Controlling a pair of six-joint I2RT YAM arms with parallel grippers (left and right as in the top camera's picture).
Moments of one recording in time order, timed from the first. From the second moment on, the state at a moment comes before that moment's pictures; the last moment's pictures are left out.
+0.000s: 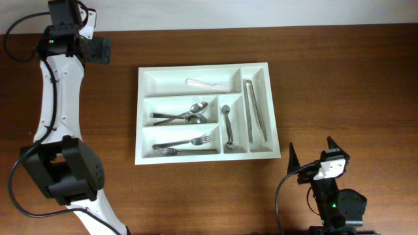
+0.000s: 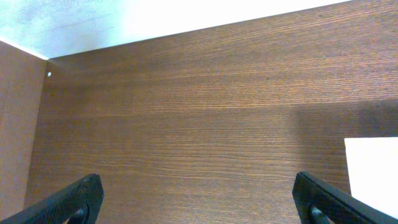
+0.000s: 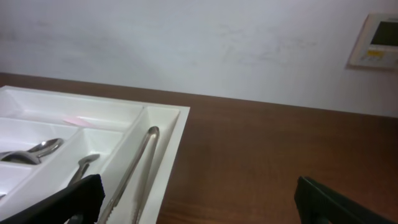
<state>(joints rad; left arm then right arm) 0.14 2.05 1.99 -0.80 -0.18 0.29 -0.07 0.06 0.03 -0.04 -0.18 -0.08</state>
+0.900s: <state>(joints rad) 0.14 2.05 1.99 -0.80 -0.18 0.29 -0.07 0.04 0.01 -0.06 -0.17 -0.08</state>
